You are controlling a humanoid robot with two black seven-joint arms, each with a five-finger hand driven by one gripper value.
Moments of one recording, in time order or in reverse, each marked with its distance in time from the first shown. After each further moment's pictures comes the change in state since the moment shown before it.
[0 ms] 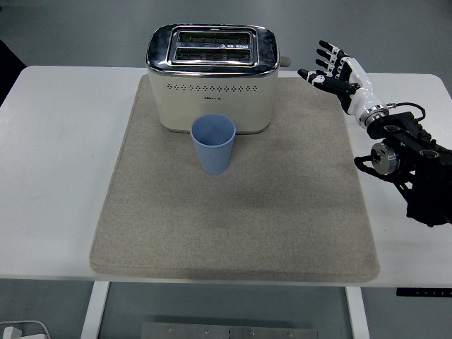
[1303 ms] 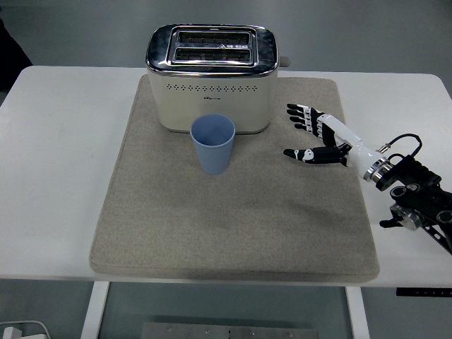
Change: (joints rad) left arm 0.000 0.000 0.000 -0.001 0.000 0.000 0.000; right arm -0.188 -0.233 -0.097 0.357 -0.356 0.009 0.200
